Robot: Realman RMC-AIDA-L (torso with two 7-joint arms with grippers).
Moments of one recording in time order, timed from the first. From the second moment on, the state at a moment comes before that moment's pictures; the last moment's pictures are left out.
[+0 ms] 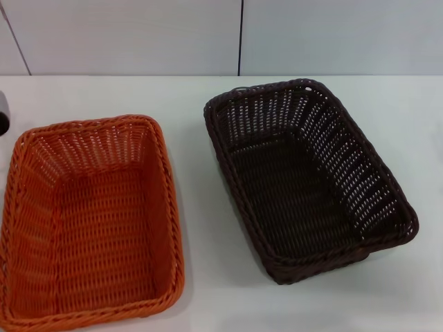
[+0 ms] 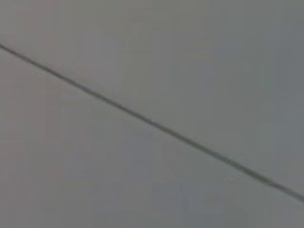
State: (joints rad) left arm -0.07 -2.07 -1.39 -1.34 1.68 0.52 2.22; right arm 0.29 2.08 -1.88 -0.58 0.65 -1.47 -0.24
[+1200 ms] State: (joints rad) left arm 0.00 -2.06 -1.88 -1.64 2.06 -0.60 0.53; right arm 0.31 2.08 -1.88 -0.59 0.65 -1.47 -0.26
